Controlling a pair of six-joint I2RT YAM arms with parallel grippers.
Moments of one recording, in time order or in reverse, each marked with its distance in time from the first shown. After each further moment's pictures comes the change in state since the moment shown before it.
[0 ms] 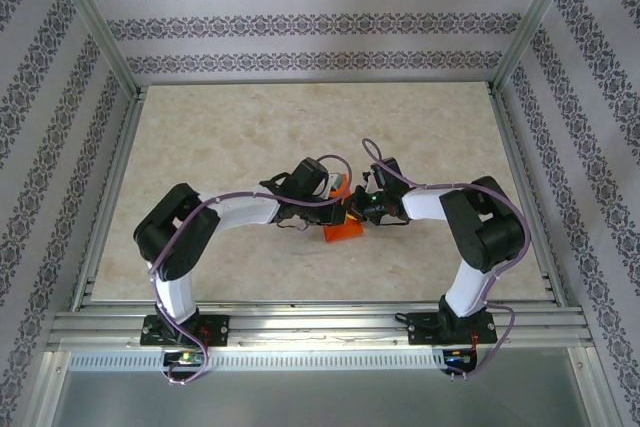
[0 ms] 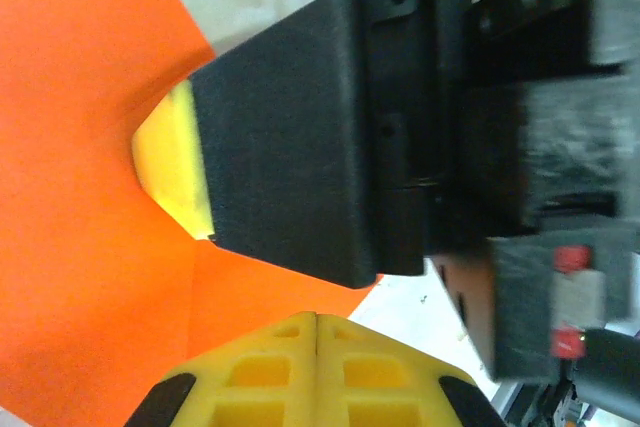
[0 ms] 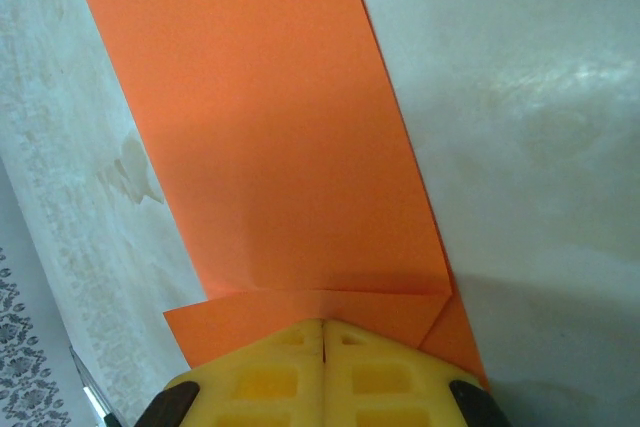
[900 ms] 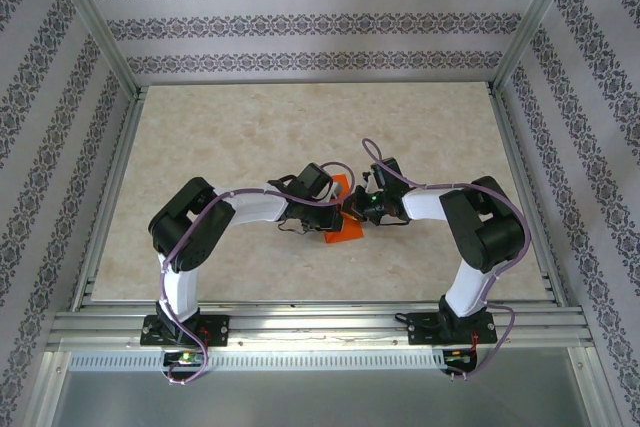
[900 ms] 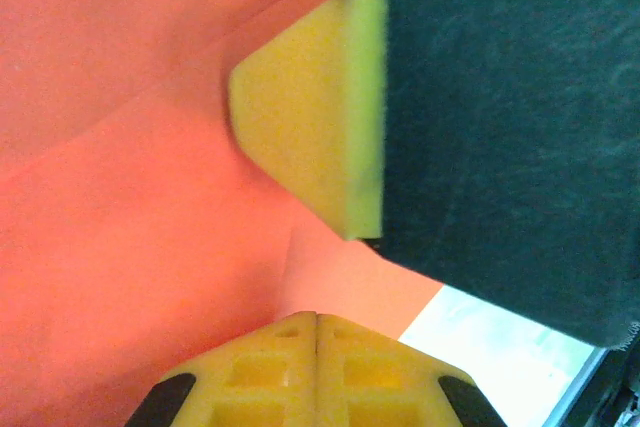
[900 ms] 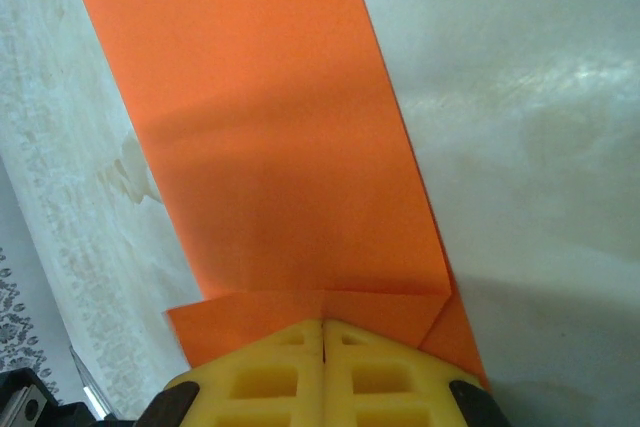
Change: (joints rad) left arm 0.000 0.087 0.031 -0.084 -0.018 0.004; right arm -0.001 0.000 -0.001 0.000 0.000 0.000
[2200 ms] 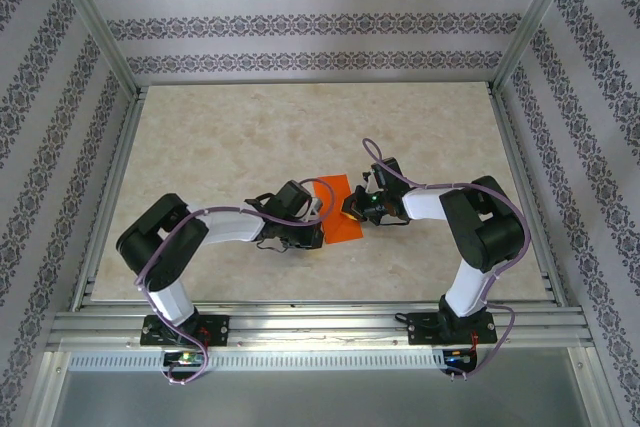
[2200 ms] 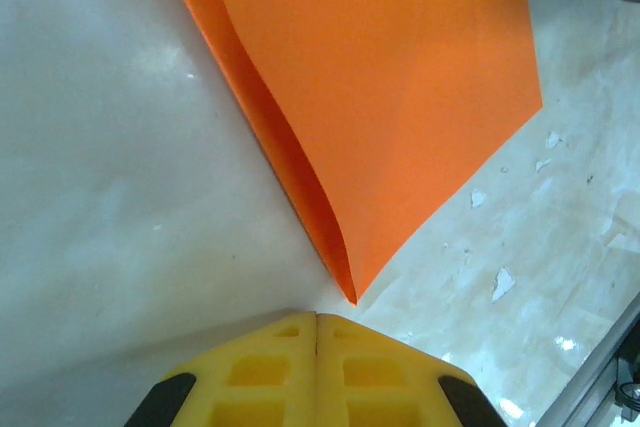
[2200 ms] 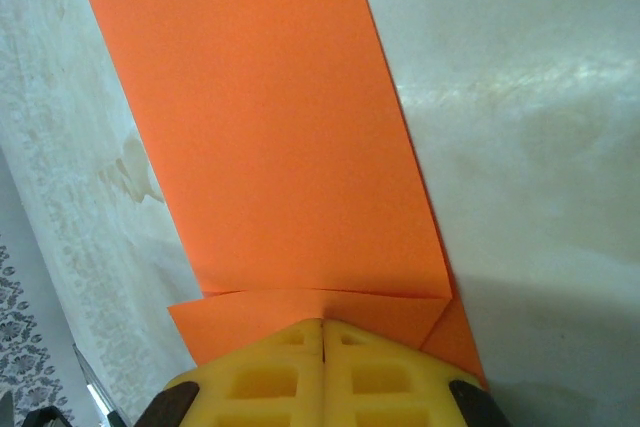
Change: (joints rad) left arm 0.000 -0.213 -0.283 0.069 -0.032 -0.004; right arm -0.008 0.003 0.000 0.000 -0.008 0.000
